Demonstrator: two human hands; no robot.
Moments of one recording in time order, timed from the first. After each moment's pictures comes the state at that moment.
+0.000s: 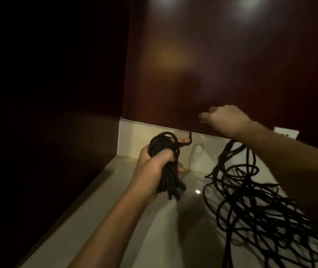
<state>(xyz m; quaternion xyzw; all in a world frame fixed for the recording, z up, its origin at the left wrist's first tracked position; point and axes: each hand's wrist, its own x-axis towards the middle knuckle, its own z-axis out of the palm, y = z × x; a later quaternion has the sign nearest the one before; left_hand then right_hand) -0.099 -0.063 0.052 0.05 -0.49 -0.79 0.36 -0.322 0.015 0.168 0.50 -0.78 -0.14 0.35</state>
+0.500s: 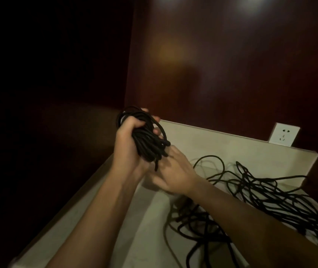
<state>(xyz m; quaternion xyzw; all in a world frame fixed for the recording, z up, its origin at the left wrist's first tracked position) -0.080 -0.085 0.079 -0.04 -0.28 -0.86 0.43 -0.217 -0.032 0.014 0.69 -0.65 0.06 0.31</state>
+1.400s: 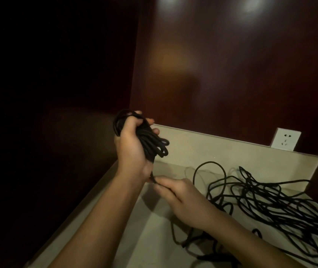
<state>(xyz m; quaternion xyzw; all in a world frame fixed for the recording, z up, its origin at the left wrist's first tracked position) -0.073 -0.088 0.088 0.02 -0.27 -0.81 0.53 -0.155 0.023 0.015 0.66 -0.68 0.33 0.00</state>
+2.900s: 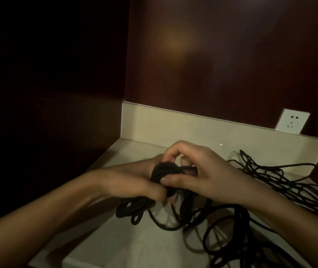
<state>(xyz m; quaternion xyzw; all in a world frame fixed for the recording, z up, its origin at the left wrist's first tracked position) -0.044 -0.078 0.040 -0.03 -0.87 -0.49 -0.02 -0.166 0.081 0.077 0.71 -0.65 0.28 -0.05</state>
